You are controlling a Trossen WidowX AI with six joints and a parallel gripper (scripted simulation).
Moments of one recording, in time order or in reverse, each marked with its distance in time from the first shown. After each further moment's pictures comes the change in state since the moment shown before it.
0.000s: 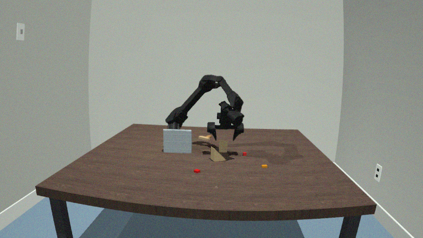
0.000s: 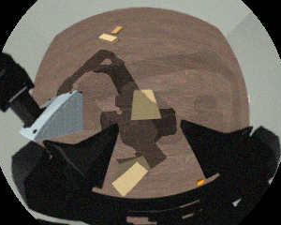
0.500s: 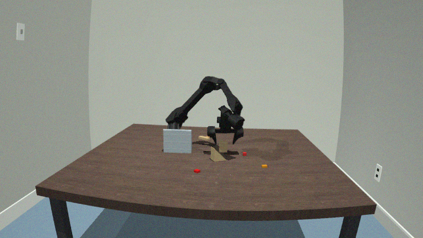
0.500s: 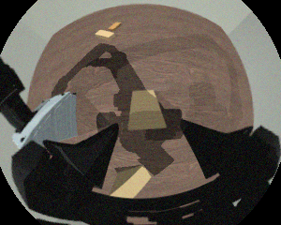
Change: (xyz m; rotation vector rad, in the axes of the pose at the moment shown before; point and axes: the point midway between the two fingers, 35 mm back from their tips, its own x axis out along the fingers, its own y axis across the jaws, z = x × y) arm 0.025 -0.001 0.000 0.002 -0.001 0.000
